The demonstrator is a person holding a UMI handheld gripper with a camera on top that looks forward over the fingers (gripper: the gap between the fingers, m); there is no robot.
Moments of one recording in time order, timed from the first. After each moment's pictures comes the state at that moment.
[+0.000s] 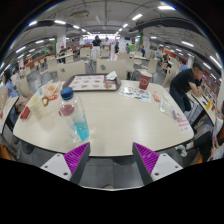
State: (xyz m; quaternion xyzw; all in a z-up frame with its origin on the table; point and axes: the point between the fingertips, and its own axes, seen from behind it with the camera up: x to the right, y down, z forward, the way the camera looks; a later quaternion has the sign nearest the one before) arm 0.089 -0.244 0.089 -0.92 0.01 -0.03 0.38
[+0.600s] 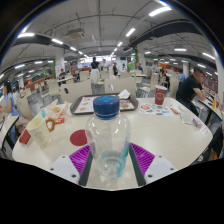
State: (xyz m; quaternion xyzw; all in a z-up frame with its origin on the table) arm -0.016 -0.118 0.061 -0.86 0.05 0.00 0.50
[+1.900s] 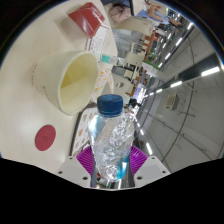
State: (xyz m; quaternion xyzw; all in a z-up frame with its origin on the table) arm -0.194 0.036 0.181 -0.46 -0.59 -0.57 0.32
